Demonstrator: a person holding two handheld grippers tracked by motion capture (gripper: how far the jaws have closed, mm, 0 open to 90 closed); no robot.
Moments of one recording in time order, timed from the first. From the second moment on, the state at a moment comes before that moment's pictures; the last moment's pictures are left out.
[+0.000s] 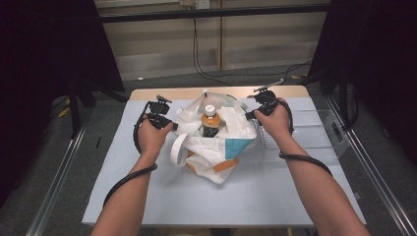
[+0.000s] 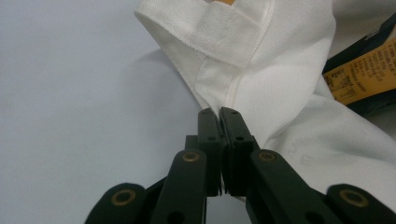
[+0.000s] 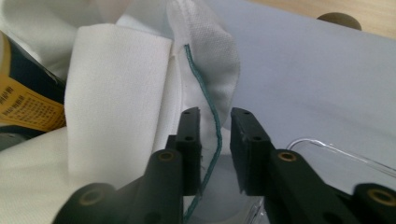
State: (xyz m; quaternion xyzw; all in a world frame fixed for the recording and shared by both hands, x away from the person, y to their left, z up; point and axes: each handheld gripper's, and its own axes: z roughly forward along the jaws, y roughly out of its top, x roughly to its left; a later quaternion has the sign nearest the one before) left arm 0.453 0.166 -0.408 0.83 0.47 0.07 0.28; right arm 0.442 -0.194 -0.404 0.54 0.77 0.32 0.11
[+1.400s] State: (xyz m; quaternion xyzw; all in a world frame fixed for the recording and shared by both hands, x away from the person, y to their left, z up) left arm 0.454 0.162 -0.395 0.84 0.46 0.07 0.28; right arm 0.438 -0.160 -0.388 0.47 0.80 0.34 0.12
